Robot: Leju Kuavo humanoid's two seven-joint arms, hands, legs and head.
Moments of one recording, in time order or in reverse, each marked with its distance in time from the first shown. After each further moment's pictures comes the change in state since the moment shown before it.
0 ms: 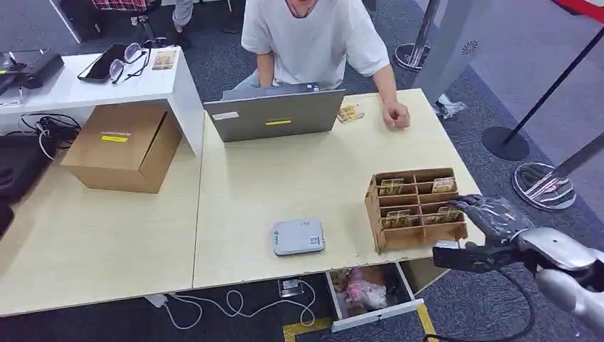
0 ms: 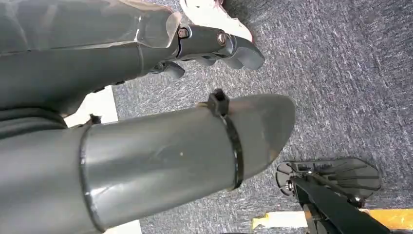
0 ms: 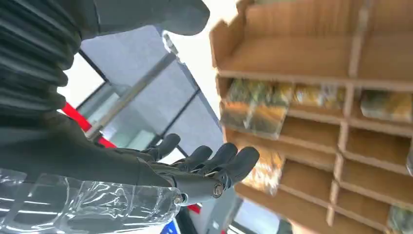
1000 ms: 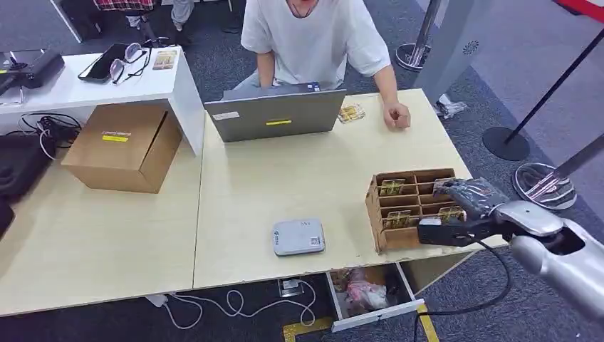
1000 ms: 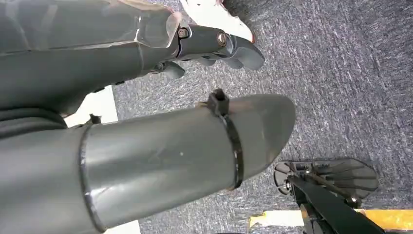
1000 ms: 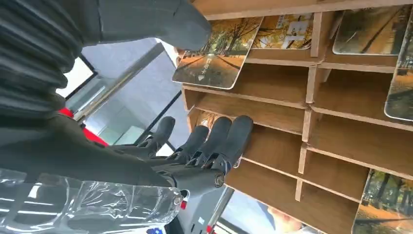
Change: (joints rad) left arm -0.002 0.000 0.016 0.000 0.002 -0.002 -0.001; right arm -0.262 0.098 0.192 0.211 -0.017 0.020 -0.074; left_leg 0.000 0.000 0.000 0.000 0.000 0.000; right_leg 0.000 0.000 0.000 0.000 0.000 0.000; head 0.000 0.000
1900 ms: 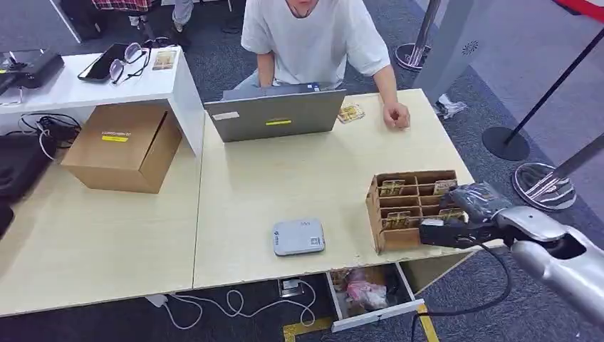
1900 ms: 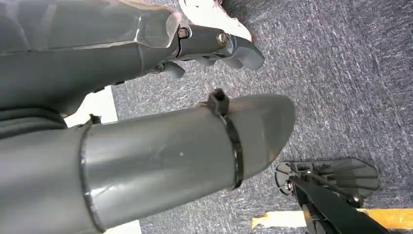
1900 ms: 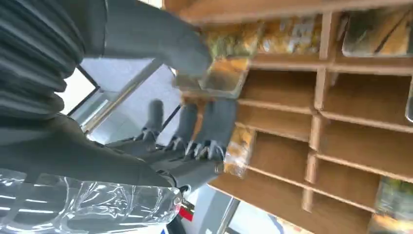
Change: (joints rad) left arm 0.000 0.004 0.009 0.000 -0.024 -0.009 -0.003; right arm 0.024 -0.018 0.023 0.003 -0.063 -0.054 0.042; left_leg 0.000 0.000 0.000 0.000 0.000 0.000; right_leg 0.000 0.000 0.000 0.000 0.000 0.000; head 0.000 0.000
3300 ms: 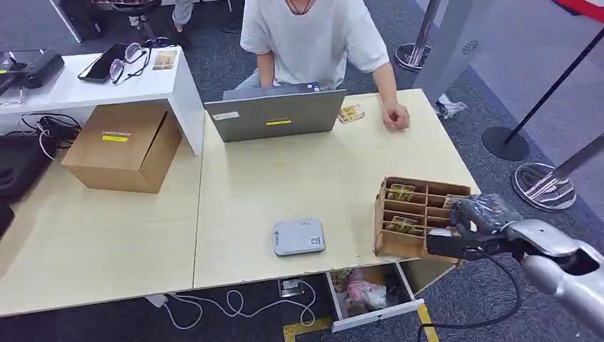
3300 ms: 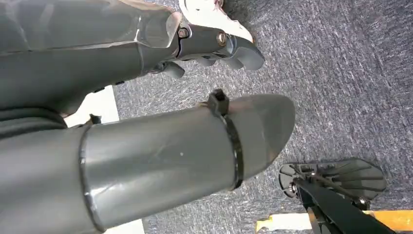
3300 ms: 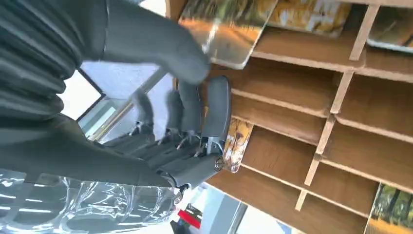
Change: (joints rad) left arm 0.000 0.006 0.007 0.000 -0.026 -0.009 0.006; right arm 0.119 -0.039 -0.080 -0.067 0.009 -0.025 0.024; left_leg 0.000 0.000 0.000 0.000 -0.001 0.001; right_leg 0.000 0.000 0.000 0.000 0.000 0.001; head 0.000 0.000
